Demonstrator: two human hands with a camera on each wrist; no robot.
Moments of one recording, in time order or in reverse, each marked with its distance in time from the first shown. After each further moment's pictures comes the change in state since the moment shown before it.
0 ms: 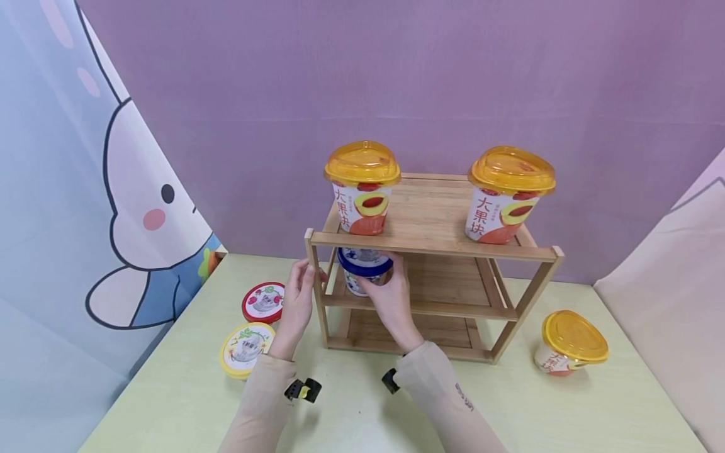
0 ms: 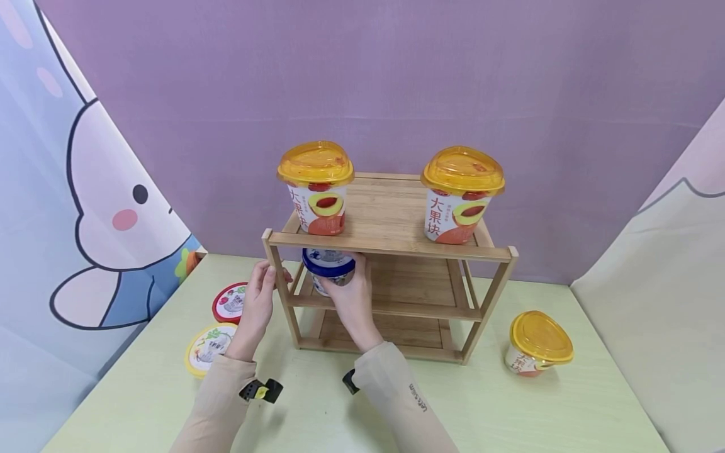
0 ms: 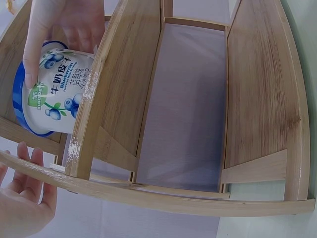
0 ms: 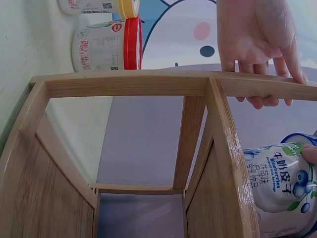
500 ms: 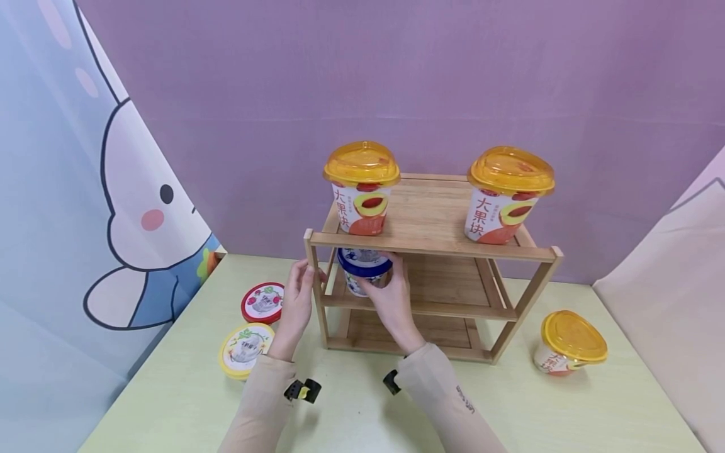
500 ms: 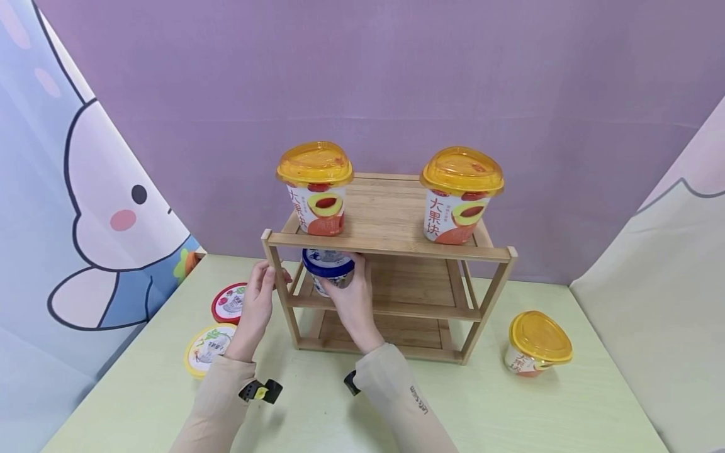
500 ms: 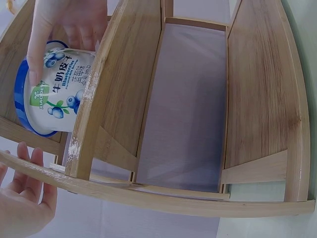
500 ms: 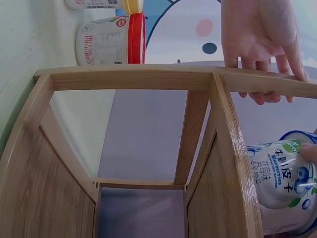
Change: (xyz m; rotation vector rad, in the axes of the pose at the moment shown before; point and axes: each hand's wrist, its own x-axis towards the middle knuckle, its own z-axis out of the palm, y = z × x) left_hand 0.000 -0.003 -0.001 0.020 -0.002 -0.005; right_hand -0.003 0.001 -0.002 -0.025 -0.004 -0.028
